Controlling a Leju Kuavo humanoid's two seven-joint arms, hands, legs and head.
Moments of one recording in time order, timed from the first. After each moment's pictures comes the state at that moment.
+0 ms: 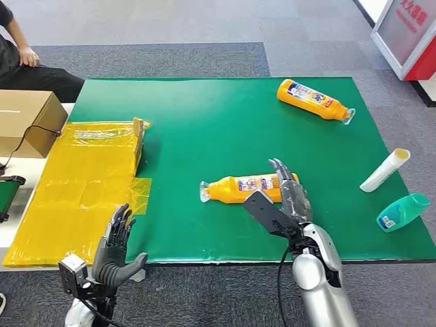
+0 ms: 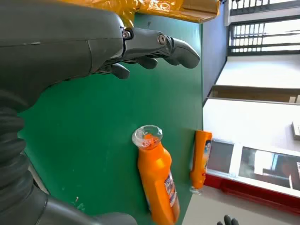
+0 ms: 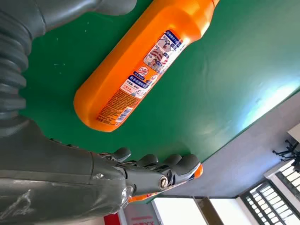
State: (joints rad) left arm 0.03 -0.28 0.19 -1.21 -0.14 -0.45 -0.67; right arm -0.10 0.14 0.07 -1.55 0.98 0.04 -0.01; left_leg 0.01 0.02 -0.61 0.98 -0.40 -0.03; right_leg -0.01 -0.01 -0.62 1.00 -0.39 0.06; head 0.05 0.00
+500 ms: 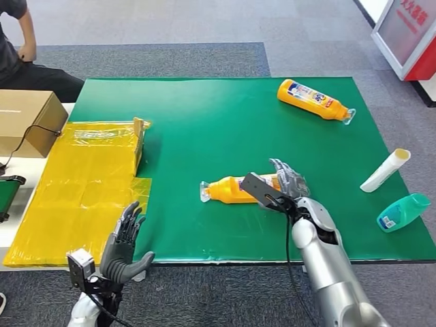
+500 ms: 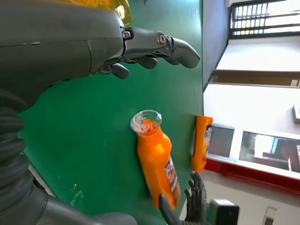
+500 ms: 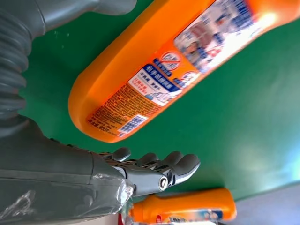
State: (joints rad) left arm -0.01 -0.24 0.09 -1.14 -0.08 -0.43 -0.67; right arm -0.39 0.05 0.07 -1.09 1.09 0.10 0.06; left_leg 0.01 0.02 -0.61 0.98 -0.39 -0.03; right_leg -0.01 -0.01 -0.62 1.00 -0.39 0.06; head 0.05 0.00
